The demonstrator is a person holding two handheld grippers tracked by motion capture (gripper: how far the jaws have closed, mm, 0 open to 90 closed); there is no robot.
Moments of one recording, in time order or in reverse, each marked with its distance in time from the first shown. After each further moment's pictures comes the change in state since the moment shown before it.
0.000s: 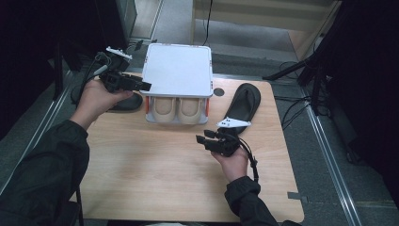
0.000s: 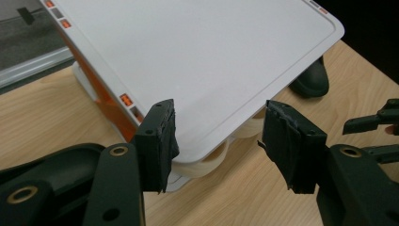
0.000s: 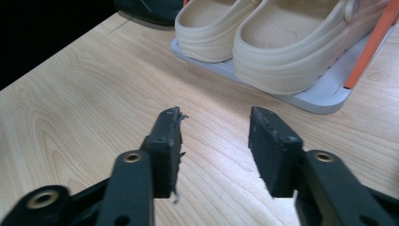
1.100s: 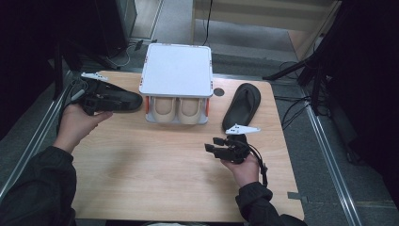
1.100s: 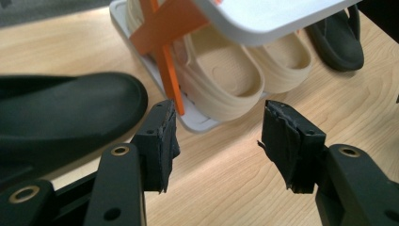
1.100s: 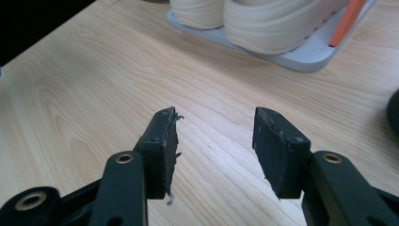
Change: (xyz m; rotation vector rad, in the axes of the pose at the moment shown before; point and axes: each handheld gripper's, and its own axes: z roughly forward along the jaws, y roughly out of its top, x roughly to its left) left arm 0.025 -0.082 -0.013 -0.010 0.059 -0.121; right arm -0.011 -0.019 -0.023 0.062 -0.003 0.010
